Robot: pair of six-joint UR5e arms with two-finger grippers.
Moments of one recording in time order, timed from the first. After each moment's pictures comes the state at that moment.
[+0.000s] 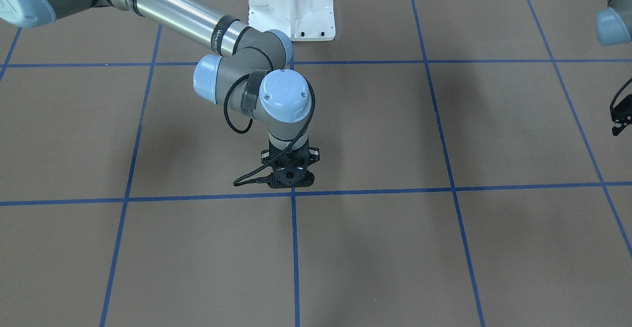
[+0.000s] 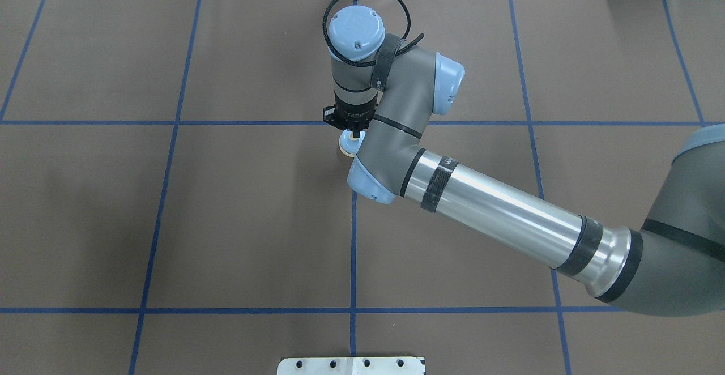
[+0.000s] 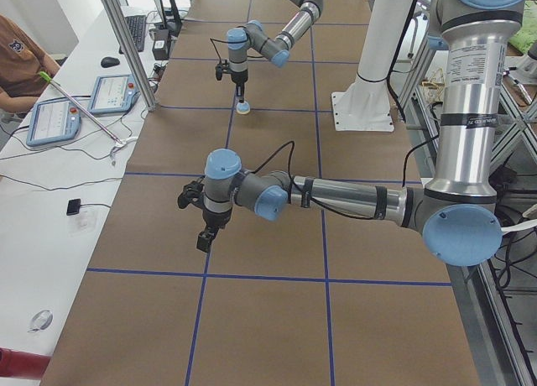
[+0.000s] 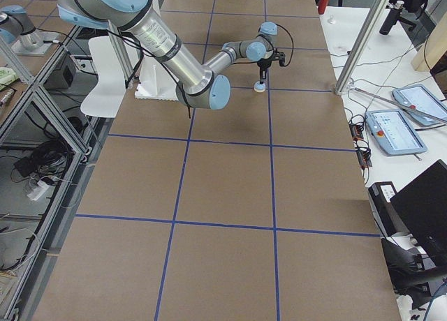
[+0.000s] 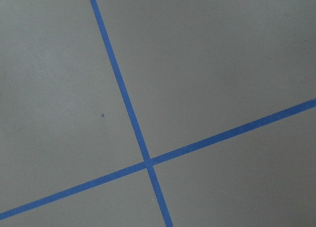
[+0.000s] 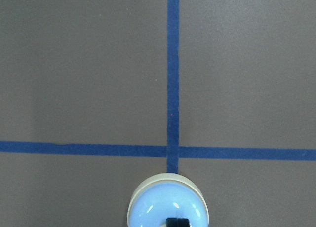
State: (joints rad) left arm -1.34 -1.58 -1.64 -1.91 -2.12 -0.07; right arm 0.62 -0.55 1.12 -1.44 1.98 1.09
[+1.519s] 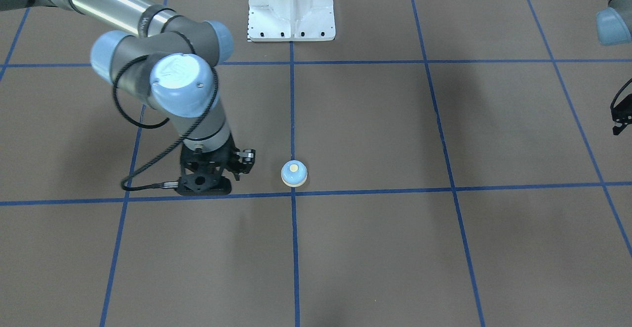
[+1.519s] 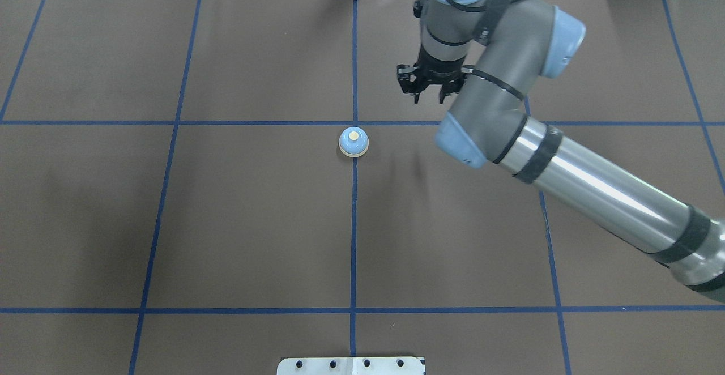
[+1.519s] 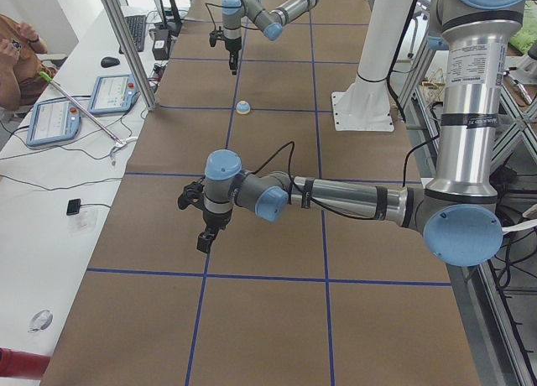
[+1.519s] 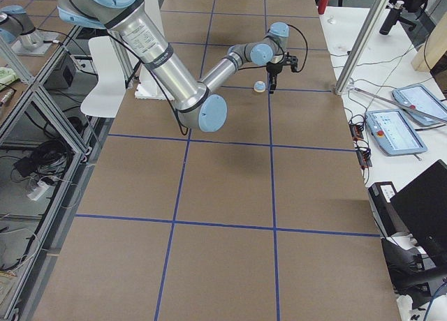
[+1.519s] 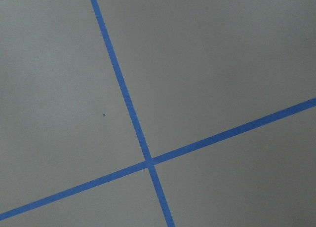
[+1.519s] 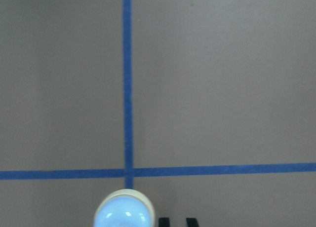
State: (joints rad) left arm -1.34 -1.58 -1.64 -1.91 -2.12 -0.07; right arm 0.81 -0.82 1.48 -1.62 2.04 0.92
